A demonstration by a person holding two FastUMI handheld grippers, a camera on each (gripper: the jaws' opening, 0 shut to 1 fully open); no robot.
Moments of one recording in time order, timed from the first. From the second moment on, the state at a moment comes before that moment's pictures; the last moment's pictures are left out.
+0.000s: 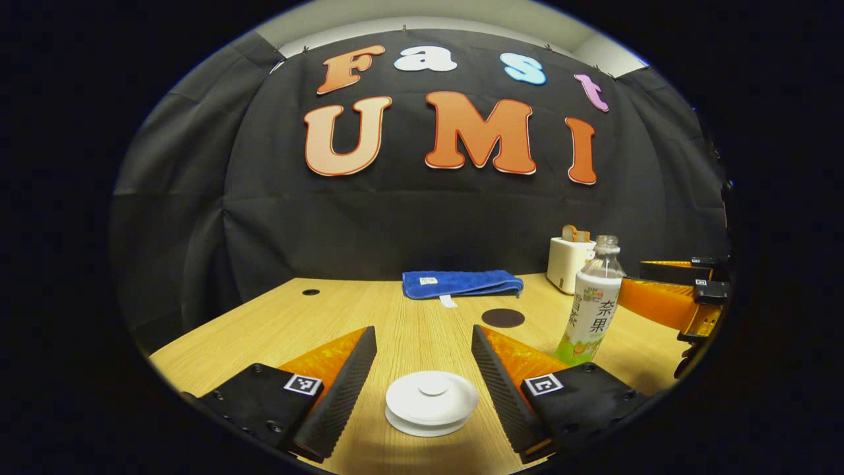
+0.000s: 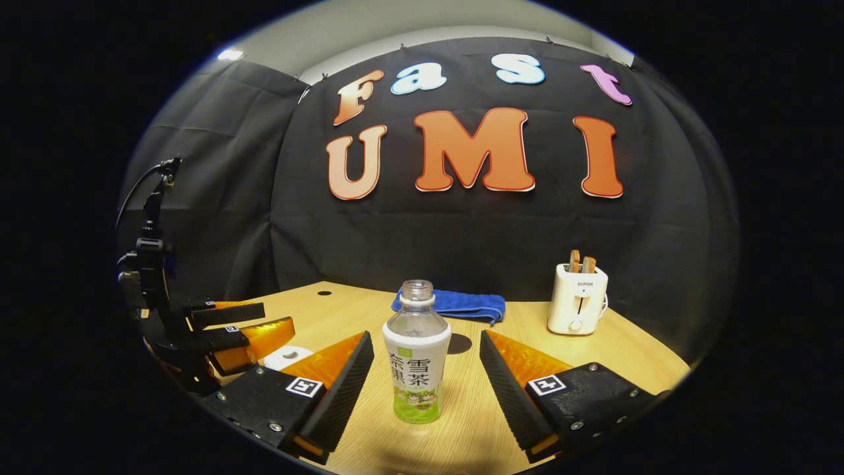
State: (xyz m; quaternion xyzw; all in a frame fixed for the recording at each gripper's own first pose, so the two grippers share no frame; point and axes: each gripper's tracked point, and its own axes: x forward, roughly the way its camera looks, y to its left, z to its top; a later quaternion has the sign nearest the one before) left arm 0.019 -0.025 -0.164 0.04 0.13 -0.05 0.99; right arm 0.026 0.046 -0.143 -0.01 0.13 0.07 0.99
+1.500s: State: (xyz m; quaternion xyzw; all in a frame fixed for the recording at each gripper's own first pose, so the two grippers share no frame) left arm 0.031 -0.027 -0.206 0.05 0.18 -0.05 0.98; right arm 0.040 0.057 -0.209 -0.02 0.21 0.08 0.97
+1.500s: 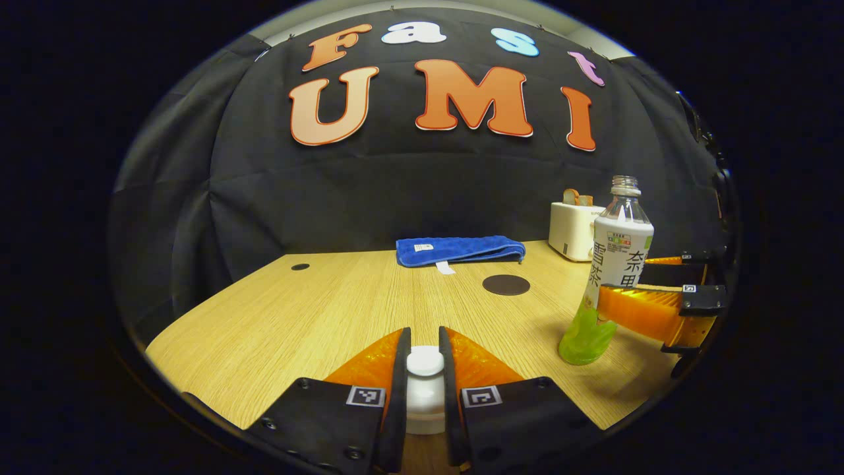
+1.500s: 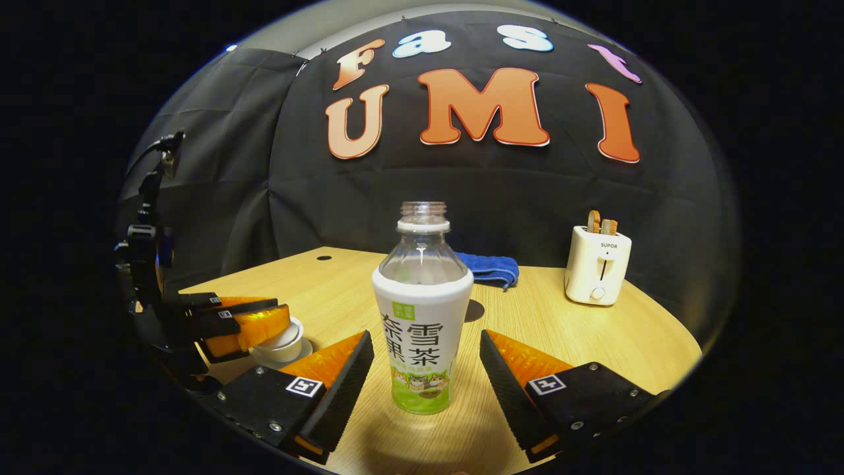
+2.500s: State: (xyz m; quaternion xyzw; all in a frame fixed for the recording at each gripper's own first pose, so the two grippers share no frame) left arm 0.007 0.035 -0.160 0.03 0.13 0.00 0.99; right arm 0.048 0.064 -0.228 -0.12 0.28 0.08 0.95
